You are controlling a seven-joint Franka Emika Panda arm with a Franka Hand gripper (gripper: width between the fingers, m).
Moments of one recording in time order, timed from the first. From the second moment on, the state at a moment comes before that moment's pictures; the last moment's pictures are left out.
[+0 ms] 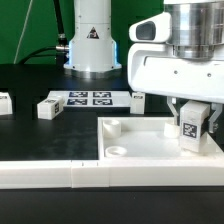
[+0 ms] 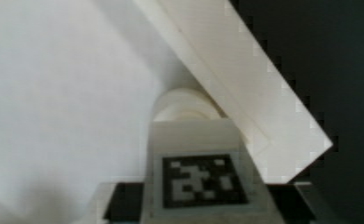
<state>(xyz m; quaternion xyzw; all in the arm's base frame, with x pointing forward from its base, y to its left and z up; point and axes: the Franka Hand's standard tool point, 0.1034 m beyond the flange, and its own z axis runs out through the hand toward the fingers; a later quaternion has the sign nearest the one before) 0.641 0.119 0.067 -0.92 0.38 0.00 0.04</state>
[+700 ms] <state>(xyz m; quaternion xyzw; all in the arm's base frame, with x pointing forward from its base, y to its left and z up) 0.636 0.129 0.065 -0.76 0.64 0.02 0.04</state>
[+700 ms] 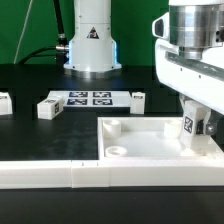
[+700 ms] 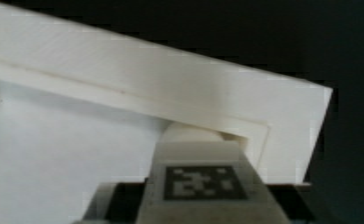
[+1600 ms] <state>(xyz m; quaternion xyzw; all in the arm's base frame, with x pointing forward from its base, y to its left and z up) 0.640 0.121 0.068 -0.97 0.24 0.02 0.04</state>
